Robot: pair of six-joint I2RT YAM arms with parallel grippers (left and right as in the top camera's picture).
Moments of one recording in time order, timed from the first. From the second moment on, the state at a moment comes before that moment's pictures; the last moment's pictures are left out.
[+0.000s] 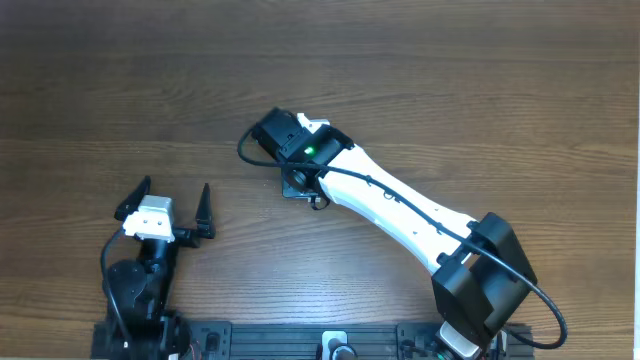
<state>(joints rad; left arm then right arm) 0.00 0.01 0.01 -0.07 0.10 0.01 0.80 1.82 1.44 -1.00 0.15 0.74</state>
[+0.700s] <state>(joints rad) 0.00 0.01 0.01 -0.07 0.10 0.01 0.79 1.87 1.44 -0.98 0.15 0.73</state>
